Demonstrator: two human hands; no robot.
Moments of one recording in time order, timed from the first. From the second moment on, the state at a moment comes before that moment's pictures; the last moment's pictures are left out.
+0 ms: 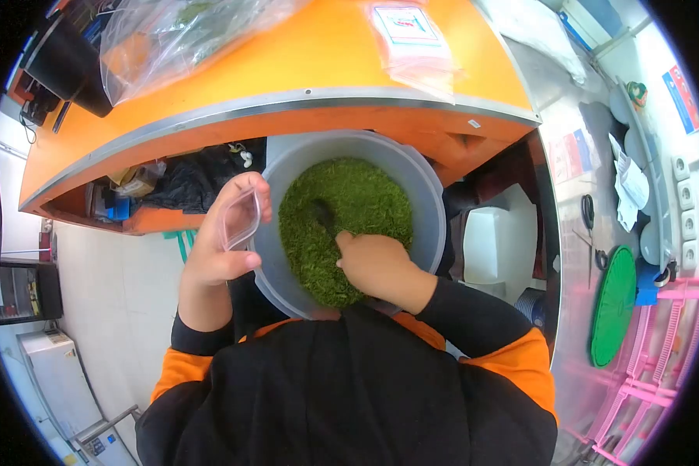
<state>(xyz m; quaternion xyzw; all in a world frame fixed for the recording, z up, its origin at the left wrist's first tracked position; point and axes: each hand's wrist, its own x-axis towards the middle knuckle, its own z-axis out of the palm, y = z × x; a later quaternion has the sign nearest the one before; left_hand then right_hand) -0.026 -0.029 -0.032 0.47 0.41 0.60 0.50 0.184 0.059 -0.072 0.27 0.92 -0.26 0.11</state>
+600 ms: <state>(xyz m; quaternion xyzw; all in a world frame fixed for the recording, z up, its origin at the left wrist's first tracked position) -0.008 -0.026 -0.041 0.50 0.43 0.61 0.44 0.223 0.081 -0.033 0.30 0.92 -0.25 0.04</state>
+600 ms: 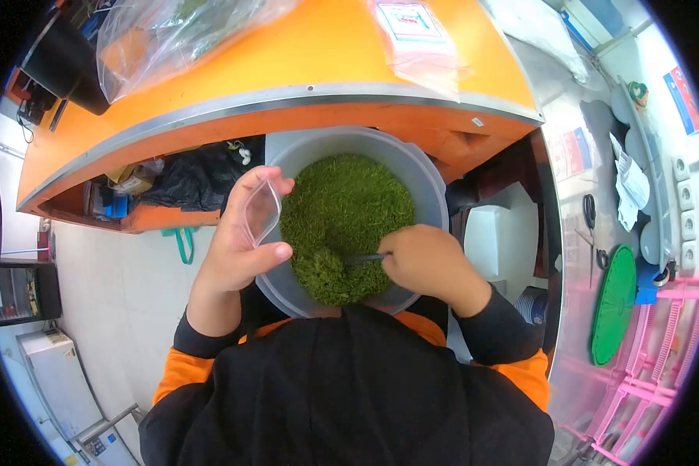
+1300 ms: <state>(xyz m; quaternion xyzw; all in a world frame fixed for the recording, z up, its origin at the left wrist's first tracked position) 0.025 -0.002 -0.037 0.56 0.60 0.45 0.35 0.251 0.085 0.033 0.42 0.84 -0.15 -0.30</state>
